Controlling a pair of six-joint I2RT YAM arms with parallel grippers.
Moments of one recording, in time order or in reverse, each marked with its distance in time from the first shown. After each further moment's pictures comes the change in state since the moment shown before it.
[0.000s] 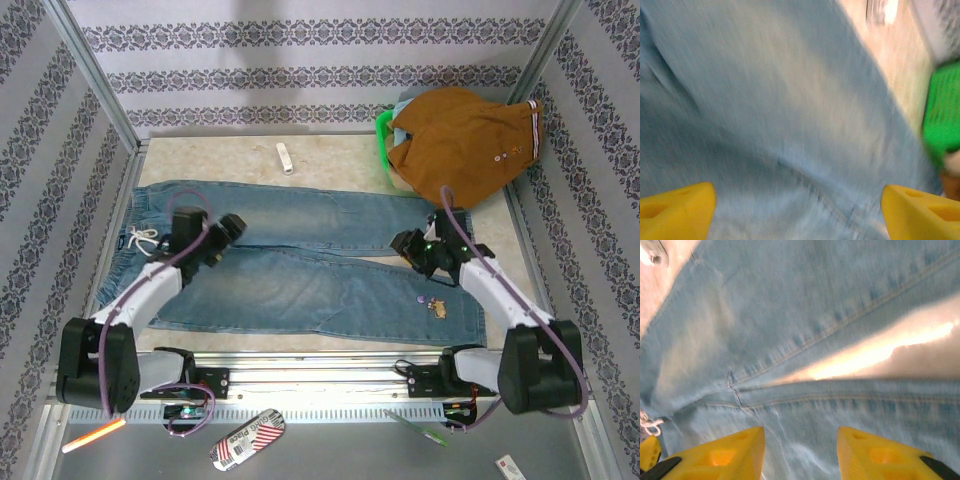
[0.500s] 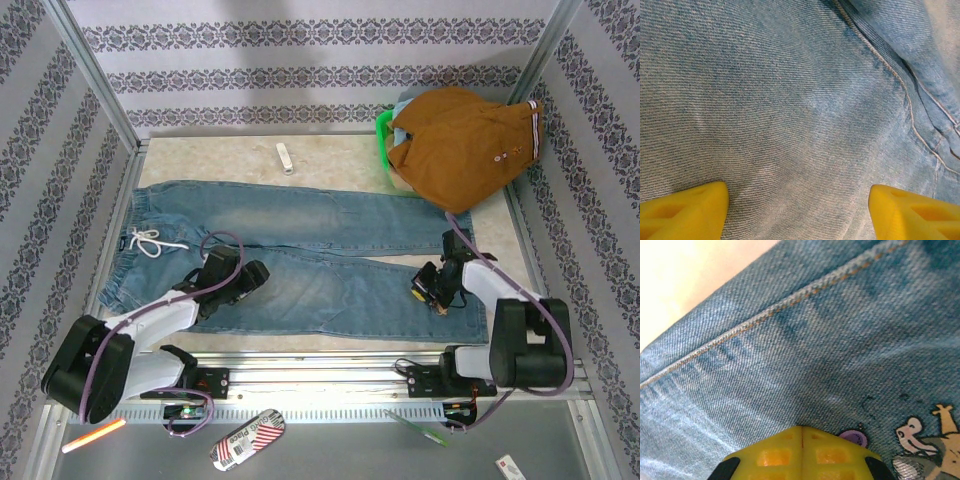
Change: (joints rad) left arm -0.266 -0.042 -0.247 0.112 -0.124 -0.098; right arm -0.172 0.179 -0.042 -0.211 0.057 -0.101
